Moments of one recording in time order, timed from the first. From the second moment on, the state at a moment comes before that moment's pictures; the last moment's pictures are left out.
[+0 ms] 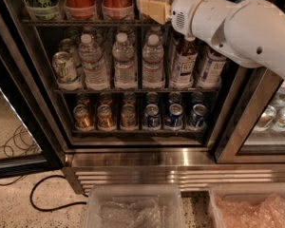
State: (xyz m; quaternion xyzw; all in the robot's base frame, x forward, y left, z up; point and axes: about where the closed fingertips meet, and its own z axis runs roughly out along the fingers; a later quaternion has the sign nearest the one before) arm 0.682 -0.060 1.057 -0.25 0.65 0.17 0.69
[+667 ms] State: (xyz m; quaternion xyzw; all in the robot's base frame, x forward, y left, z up) arm 0.689 -0.066 1.058 -0.22 0.65 0.18 0.71
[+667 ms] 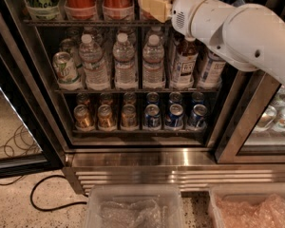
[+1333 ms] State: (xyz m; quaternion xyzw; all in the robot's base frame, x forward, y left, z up) arm 0.690 -0.063 1.061 -0.22 0.65 0.19 0.70
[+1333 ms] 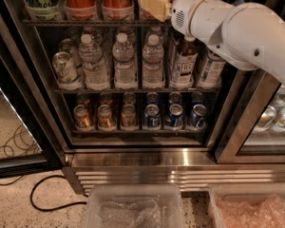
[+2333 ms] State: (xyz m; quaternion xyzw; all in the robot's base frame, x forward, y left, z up) arm 0.688 -0.058 1.063 -0.22 0.65 0.19 0.70
